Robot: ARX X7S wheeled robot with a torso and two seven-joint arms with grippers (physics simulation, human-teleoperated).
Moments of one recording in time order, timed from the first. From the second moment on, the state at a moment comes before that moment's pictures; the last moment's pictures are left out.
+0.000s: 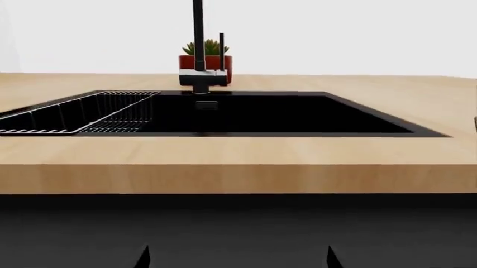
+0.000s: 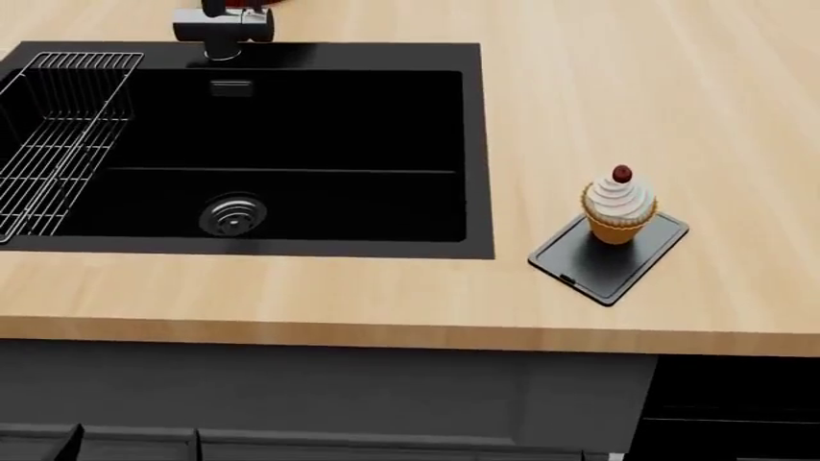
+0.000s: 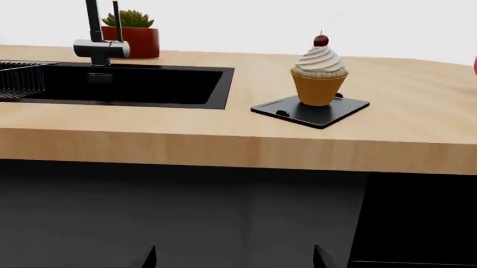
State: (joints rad) left arm 0.01 -0.10 0.10 0.02 -0.10 0.07 -0.08; right arm 0.00 0.09 -0.12 0.01 0.06 -0.01 0.11
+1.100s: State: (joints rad) left arm -0.07 -0.18 0.11 0.45 -0.13 -0.23 -0.21; right arm 0.09 0.22 -0.10 -0.45 0.11 0.42 0.20
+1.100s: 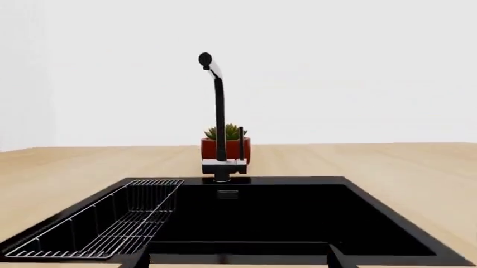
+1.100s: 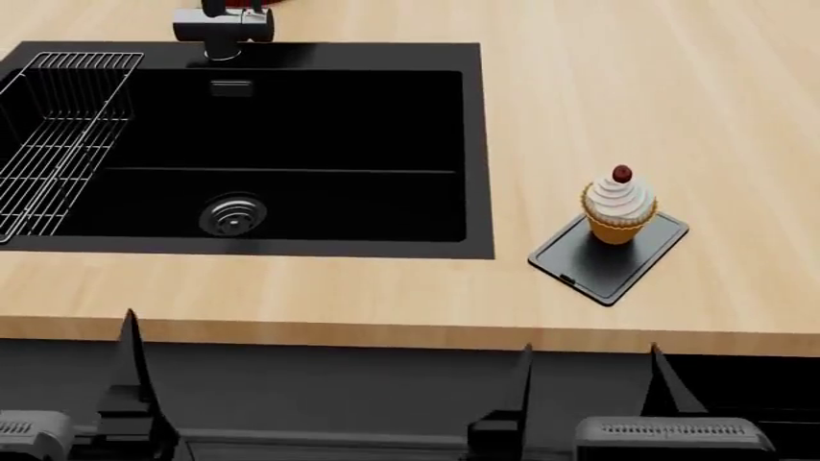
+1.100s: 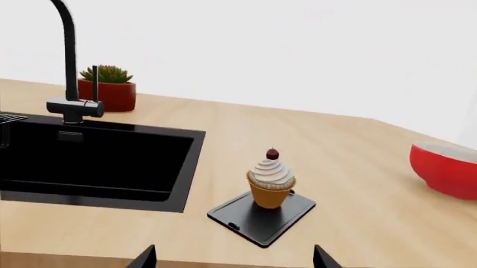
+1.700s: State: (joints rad) left arm -0.45 -0.23 0.12 0.70 -0.22 -0.72 -0.22; right arm 0.35 0.30 0.02 -0.79 0.23 0.95 0.20
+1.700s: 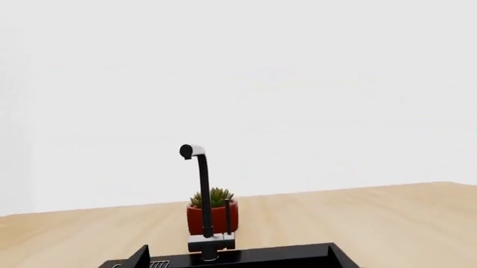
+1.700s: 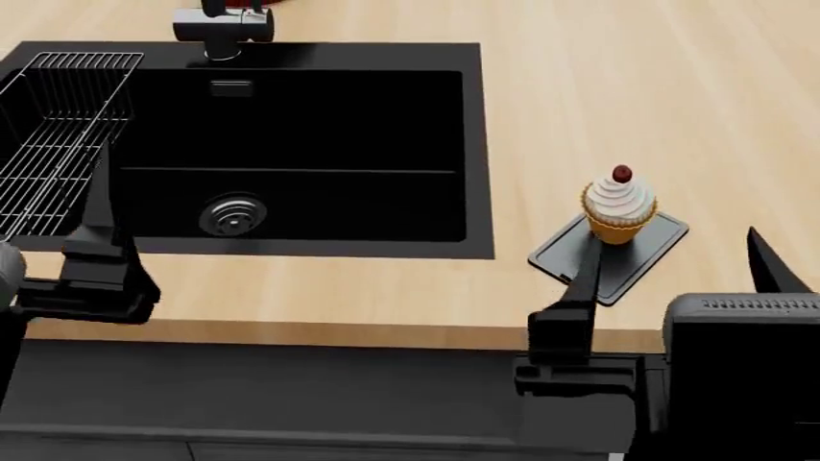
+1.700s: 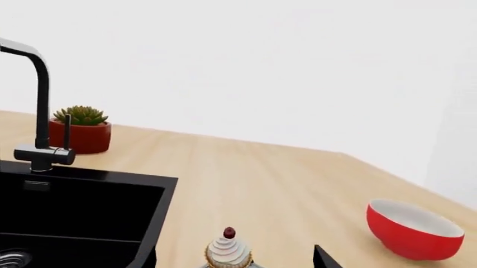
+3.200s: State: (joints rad) left arm -0.96 -0.23 0.07 0.78 -0.35 -1.11 -0.28; right arm 1.05 0.39 -0.07 -0.54 0.31 1.23 0.13
